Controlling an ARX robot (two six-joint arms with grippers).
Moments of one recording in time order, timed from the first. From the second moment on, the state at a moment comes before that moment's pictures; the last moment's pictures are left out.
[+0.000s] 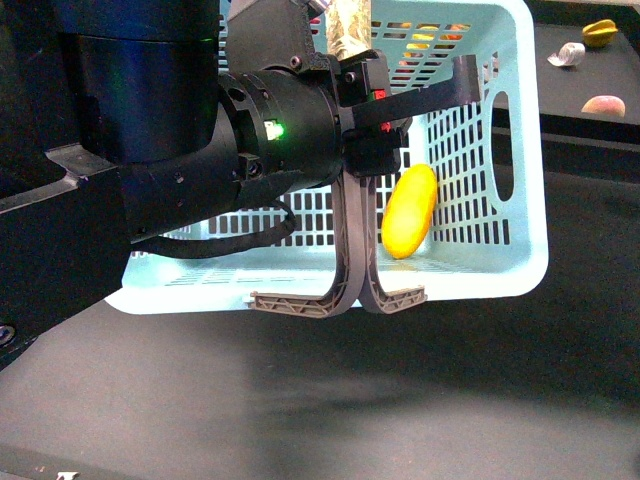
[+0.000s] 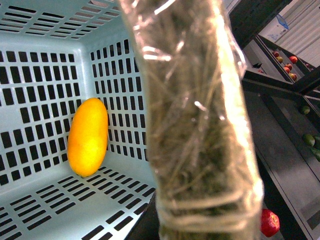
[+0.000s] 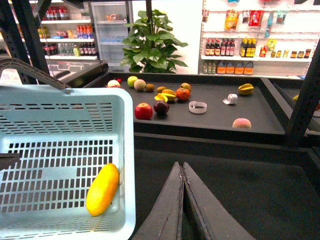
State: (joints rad) left arm -0.52 1.94 0.78 0.98 0.19 -0.45; right arm 0.00 0.41 0.01 0.40 0.00 0.00
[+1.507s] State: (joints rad) left arm -0.52 1.94 0.78 0.98 0.19 -0.45; right arm 0.00 0.01 0.01 0.00 0.00 0.00
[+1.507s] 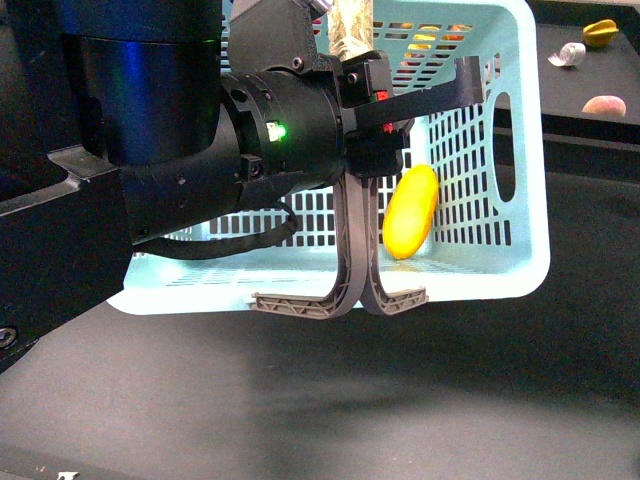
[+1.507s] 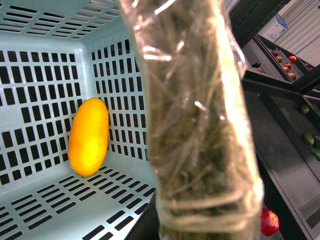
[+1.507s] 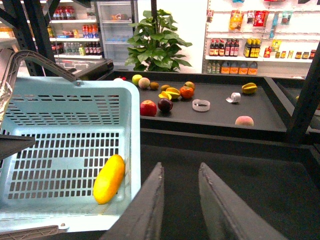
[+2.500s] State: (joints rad) left arm -0.39 2.11 1.20 0.54 -0.52 -0.99; right arm 0.00 0.00 0.01 0.00 0.00 0.00
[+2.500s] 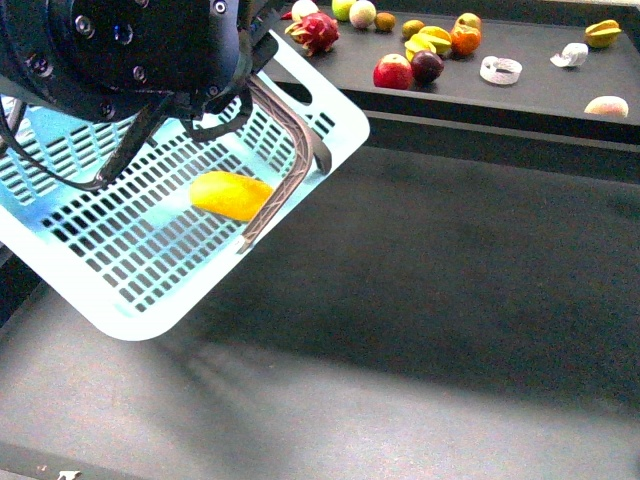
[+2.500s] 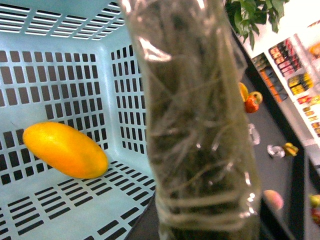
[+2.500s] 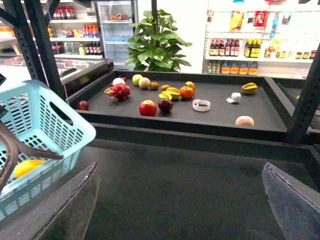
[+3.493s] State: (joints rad) left arm -0.29 2.32 1.43 0.31 -0.47 -1.51; right arm 0.00 0.00 0.01 0.00 0.00 0.00
